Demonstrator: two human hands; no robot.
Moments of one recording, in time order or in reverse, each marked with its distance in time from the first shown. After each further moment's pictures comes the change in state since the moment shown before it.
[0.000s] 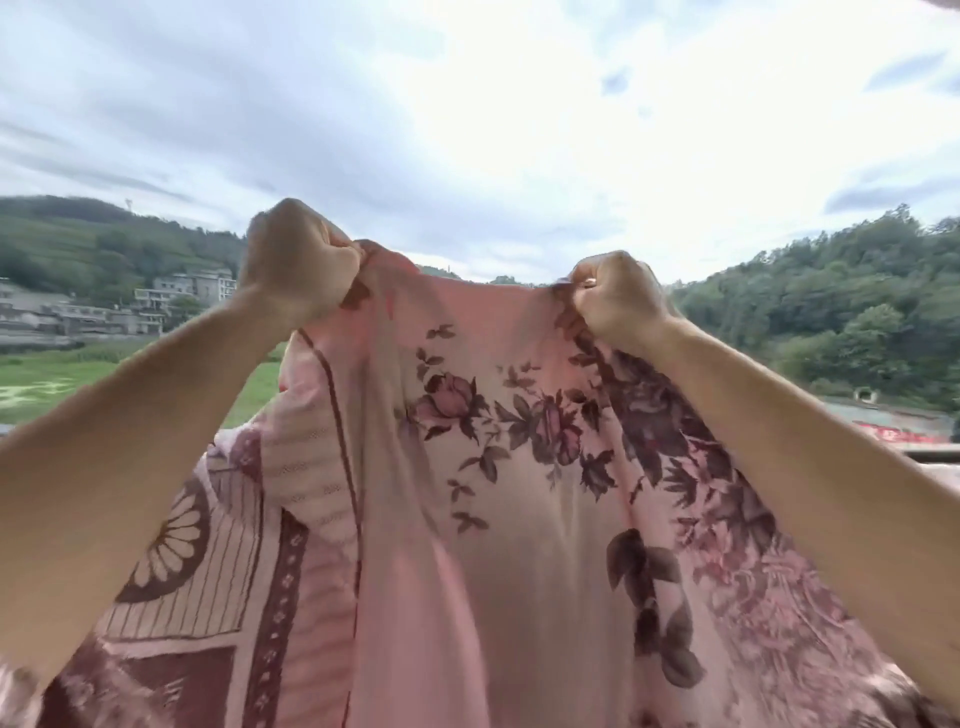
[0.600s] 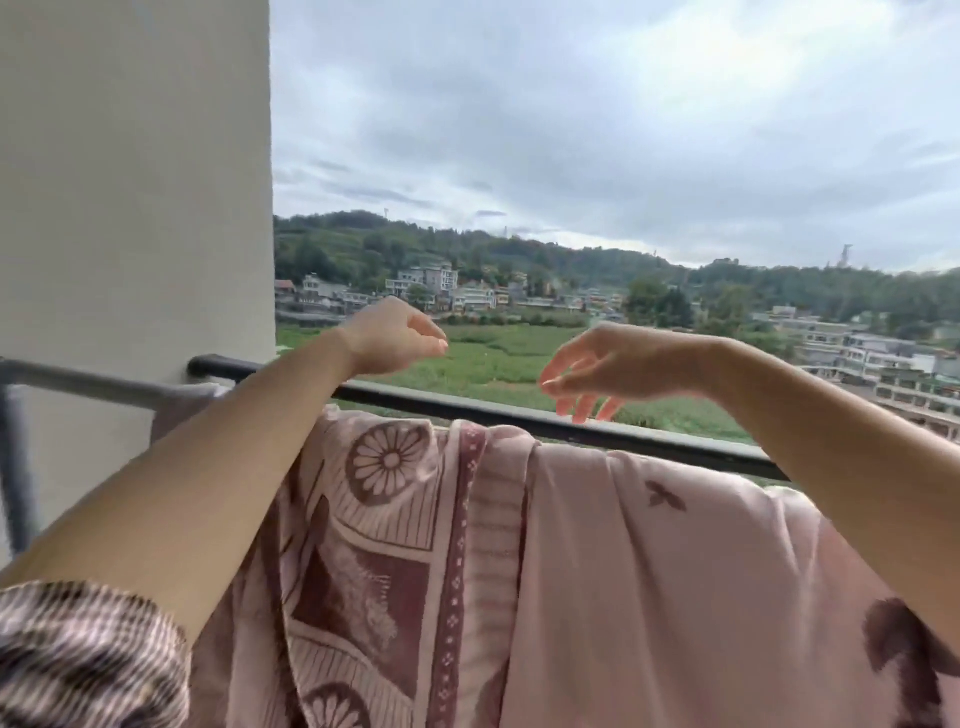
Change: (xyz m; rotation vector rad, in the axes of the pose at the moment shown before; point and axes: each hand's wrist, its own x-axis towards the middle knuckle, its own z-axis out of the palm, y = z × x) left_hand -0.055 -0.066 -0.060 0.265 -0.535 -0.356; right_hand -0.013 -0.072 0.099 0.225 -0.945 -0.332
